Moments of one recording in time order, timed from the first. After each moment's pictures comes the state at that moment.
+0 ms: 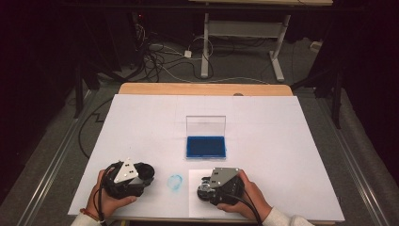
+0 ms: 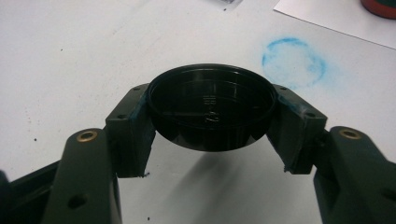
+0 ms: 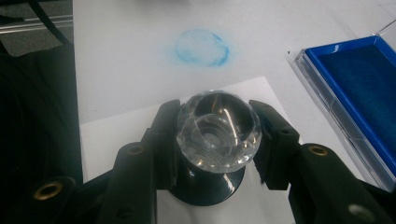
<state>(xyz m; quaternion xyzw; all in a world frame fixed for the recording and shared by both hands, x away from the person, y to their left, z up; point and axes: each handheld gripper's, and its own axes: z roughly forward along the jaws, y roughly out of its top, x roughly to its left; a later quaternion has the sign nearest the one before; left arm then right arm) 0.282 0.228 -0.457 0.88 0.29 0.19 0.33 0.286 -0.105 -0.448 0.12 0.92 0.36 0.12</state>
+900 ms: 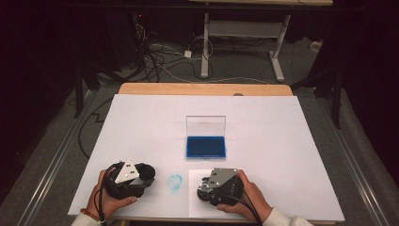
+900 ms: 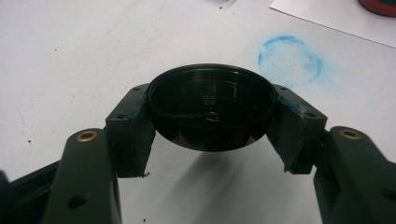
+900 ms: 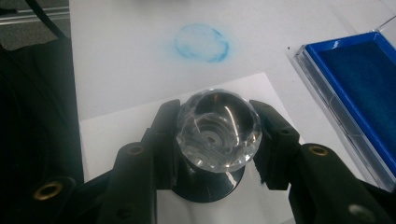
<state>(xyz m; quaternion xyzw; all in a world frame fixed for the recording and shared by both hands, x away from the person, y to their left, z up) 0.282 0.227 -0.457 0.88 0.28 0.19 0.33 0.284 -0.102 -0.447 0.12 0.92 0.35 0.13</state>
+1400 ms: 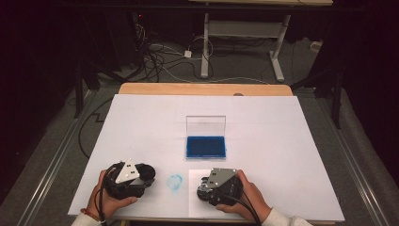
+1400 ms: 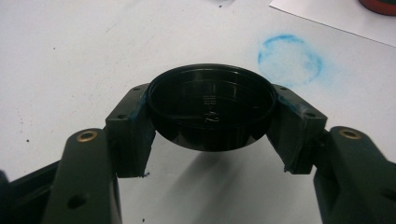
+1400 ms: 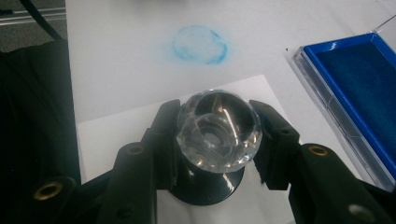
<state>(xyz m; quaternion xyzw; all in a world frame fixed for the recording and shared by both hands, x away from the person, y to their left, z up) 0.283 0.225 -0.458 0.88 0.28 0.19 0.33 0.284 -0.100 -0.447 0.13 0.92 0.35 0.13</state>
